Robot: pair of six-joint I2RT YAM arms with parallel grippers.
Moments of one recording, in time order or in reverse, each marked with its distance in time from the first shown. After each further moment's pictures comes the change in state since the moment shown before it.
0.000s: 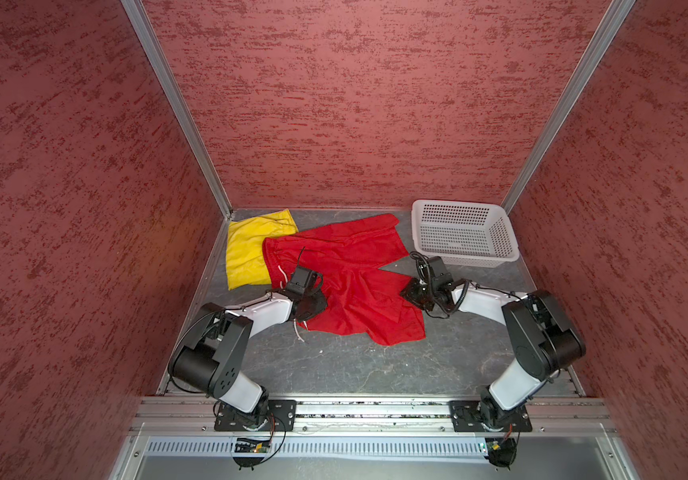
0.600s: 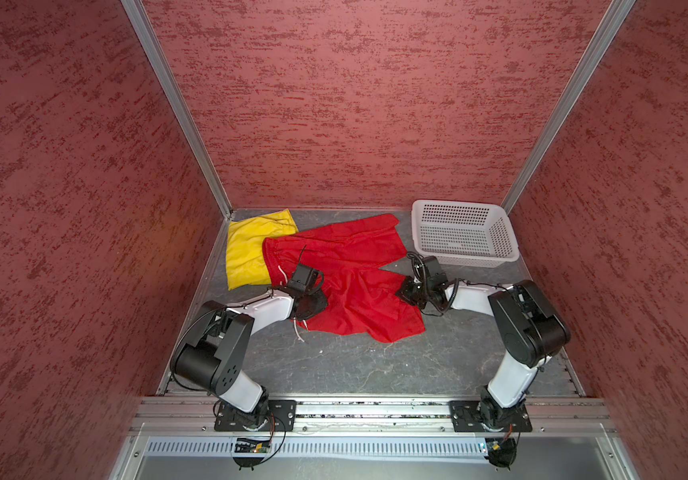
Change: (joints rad) left arm 0.001 0.017 0.034 -0.047 0.000 0.008; right arm 0.005 0.092 0.021 0.120 -0.067 0.053
